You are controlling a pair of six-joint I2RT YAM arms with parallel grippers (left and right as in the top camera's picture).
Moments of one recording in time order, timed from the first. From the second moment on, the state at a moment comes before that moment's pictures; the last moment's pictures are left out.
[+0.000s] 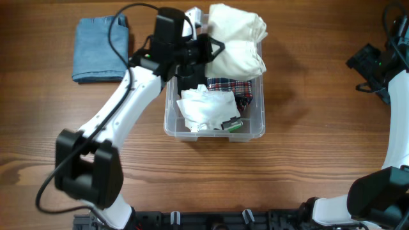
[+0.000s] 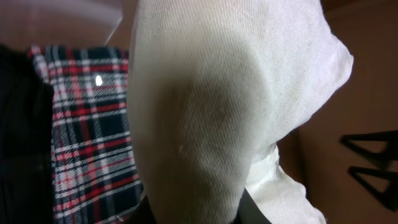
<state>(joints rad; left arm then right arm) -0.39 1.83 1.45 -0.29 0.52 -0.64 -0.32 1.63 1.55 -1.05 0.19 0.51</state>
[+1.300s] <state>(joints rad) -0.34 1.93 1.45 -0.15 0.47 -0.66 -0.32 1.63 1.55 -1.05 0.19 0.51</state>
